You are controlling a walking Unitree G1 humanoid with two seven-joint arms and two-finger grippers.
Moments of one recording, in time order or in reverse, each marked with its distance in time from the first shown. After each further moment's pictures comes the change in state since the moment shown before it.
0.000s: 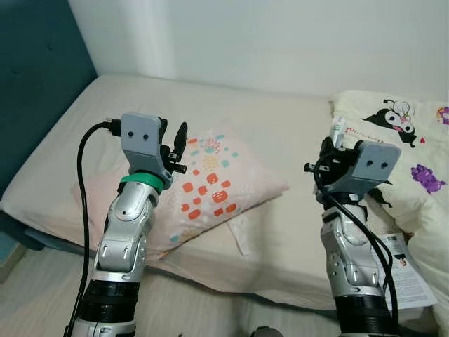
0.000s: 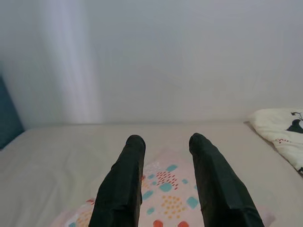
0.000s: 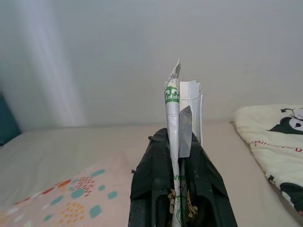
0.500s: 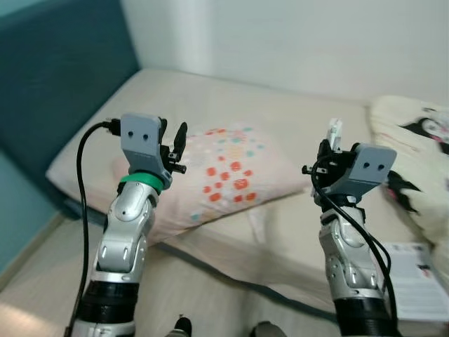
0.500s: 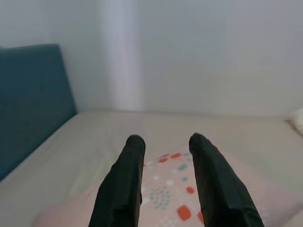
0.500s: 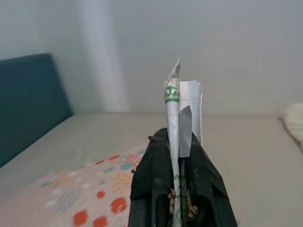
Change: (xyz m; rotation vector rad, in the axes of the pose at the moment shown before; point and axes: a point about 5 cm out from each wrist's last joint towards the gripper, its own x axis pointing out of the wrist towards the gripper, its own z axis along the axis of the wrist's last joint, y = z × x) left arm -0.001 0.002 0.000 0.002 0.003 0.007; right arm -0.001 0.005 -0.002 -0.002 0.013 0.022
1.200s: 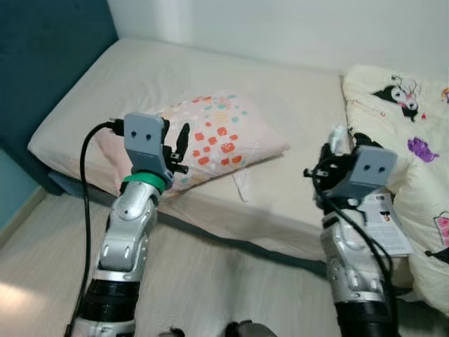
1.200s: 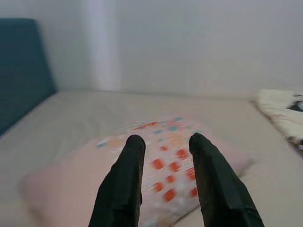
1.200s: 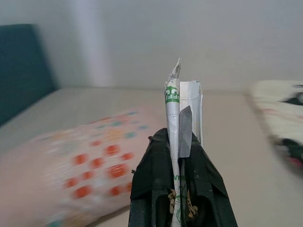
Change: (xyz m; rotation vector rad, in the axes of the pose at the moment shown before) left arm 0.000 -0.001 -0.001 0.004 0.014 -0.006; right arm -0.004 0.001 -0.005 -0.001 0.022 0.001
